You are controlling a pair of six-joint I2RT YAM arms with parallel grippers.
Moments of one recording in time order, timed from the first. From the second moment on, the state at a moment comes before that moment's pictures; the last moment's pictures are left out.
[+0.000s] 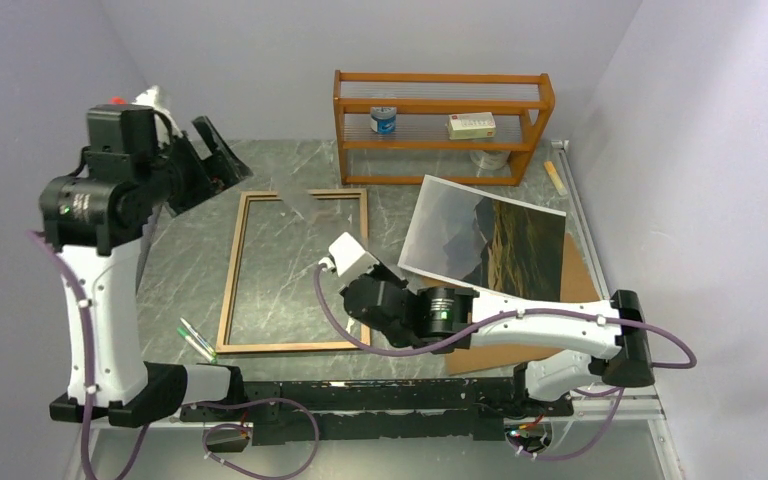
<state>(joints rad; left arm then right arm) -0.10 1.30 2.04 -1.39 0.15 -0.57 1.42 1.38 1.22 -0.50 0.90 0.09</state>
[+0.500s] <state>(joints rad) -0.10 0.88 1.92 -1.16 -0.24 -0.63 1.37 1.39 1.59 -0.47 0.51 0.04</state>
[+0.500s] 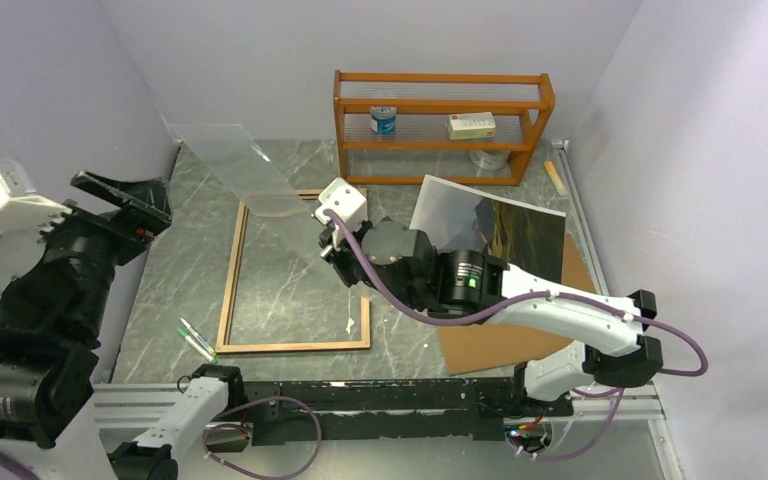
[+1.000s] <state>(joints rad) -0.10 0.92 1.73 -1.10 -0.19 -0.51 1.05 1.73 1.89 -0.48 0.13 0.64</state>
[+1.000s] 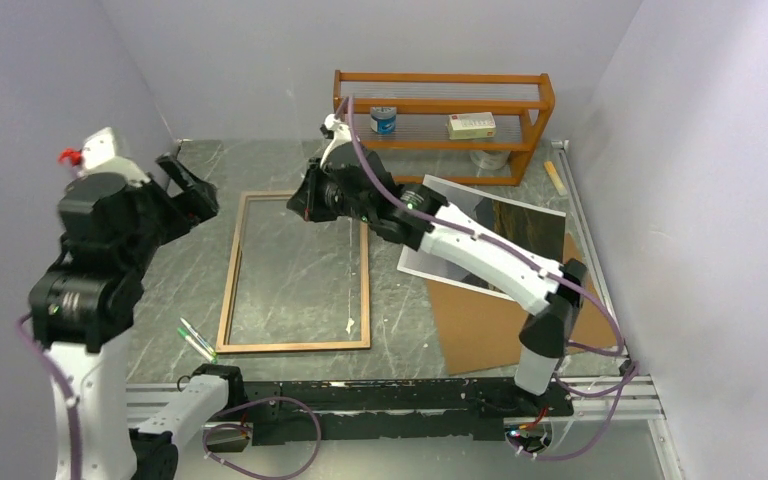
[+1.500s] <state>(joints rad) -0.10 1.08 1.53 -1.11 -0.16 -0.49 0.81 2.03 1.80 -0.35 -0.32 1.17</state>
